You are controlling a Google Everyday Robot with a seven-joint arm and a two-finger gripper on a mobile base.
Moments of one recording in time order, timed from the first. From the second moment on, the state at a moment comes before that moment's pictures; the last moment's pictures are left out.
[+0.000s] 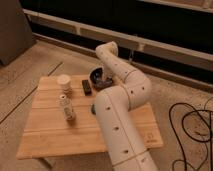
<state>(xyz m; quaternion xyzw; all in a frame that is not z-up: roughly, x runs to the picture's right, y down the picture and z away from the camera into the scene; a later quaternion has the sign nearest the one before) 0.050 -0.033 1.003 -0.16 0.32 0.78 0.51</state>
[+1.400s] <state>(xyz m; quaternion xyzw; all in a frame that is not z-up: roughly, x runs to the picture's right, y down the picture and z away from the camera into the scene) 0.054 -0.004 1.012 -0.23 0.33 0.80 0.45</state>
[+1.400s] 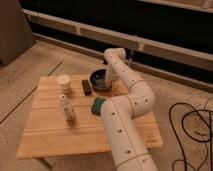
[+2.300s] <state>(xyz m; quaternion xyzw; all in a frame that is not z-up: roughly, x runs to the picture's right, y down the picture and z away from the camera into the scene) 0.037 -0.016 1.009 -0.24 0.31 0.81 0.45</state>
